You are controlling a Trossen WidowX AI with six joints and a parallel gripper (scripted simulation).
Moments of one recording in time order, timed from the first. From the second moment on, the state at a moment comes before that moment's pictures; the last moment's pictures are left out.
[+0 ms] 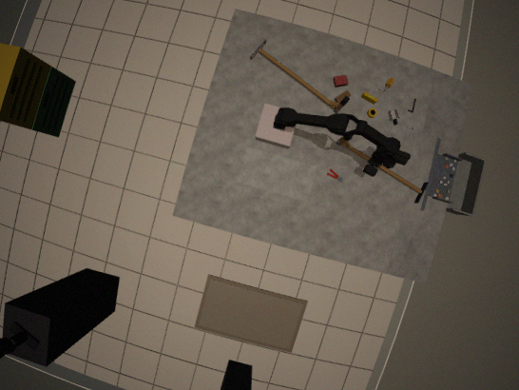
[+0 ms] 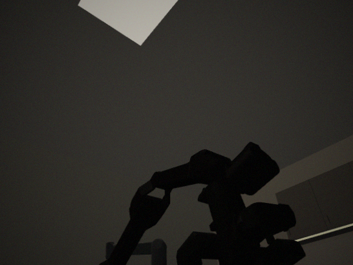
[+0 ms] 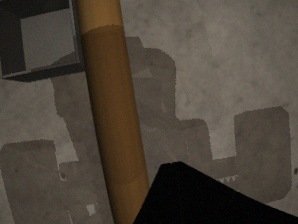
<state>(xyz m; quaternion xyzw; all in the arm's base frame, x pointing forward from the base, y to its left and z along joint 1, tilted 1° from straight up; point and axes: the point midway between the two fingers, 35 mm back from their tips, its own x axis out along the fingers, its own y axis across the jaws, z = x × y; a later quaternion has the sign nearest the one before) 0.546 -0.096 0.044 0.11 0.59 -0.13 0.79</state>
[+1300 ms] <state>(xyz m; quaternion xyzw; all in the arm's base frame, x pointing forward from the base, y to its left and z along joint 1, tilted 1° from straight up) 0.527 -0.133 0.114 0.09 0.56 -0.11 0.81</state>
